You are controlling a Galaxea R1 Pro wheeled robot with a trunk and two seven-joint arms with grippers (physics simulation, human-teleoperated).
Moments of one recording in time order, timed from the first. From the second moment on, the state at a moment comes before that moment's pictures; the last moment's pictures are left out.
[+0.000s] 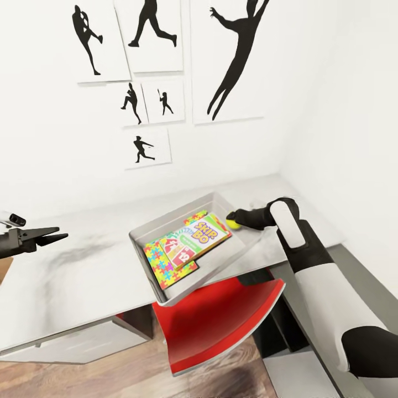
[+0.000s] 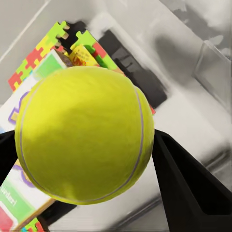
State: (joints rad) left arm -0.81 0.74 0.14 -0.86 0.40 0.91 -1.57; right arm -1.04 -0.03 0.18 -1.10 -0.95 1.05 -0.50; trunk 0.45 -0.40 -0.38
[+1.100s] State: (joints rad) left arm -0.81 0.74 0.14 -0.86 0.40 0.91 -1.57; right arm -1.02 -0.03 0.17 -1.12 -0.94 1.05 -0.50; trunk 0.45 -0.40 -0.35
